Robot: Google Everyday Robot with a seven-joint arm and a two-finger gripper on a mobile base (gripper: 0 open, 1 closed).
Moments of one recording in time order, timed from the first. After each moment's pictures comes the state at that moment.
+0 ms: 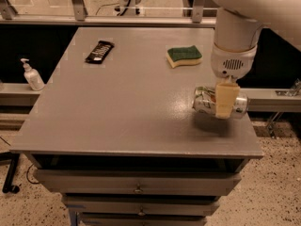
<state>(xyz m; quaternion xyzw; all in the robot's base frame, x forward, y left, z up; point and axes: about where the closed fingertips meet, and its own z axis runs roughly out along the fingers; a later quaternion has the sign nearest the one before) 0.492 -0.184 0.875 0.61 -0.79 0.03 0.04</state>
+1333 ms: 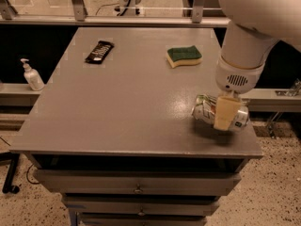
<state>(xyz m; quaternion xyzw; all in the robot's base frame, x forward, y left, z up) 0.467 -0.185 0.863 0.57 -0.82 0.02 0.00</state>
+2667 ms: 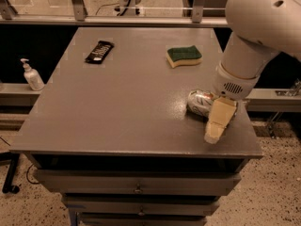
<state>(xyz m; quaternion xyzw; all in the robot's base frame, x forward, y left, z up) 0.479 -0.177 0.838 0.55 -0.84 -0.01 -0.05</state>
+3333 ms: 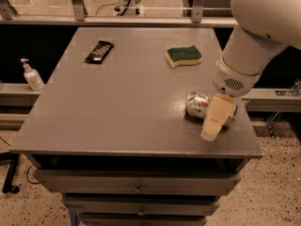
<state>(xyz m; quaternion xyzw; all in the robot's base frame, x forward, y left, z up) 0.475 -0.164 0.856 0.55 -0.83 -0.02 -0.08</state>
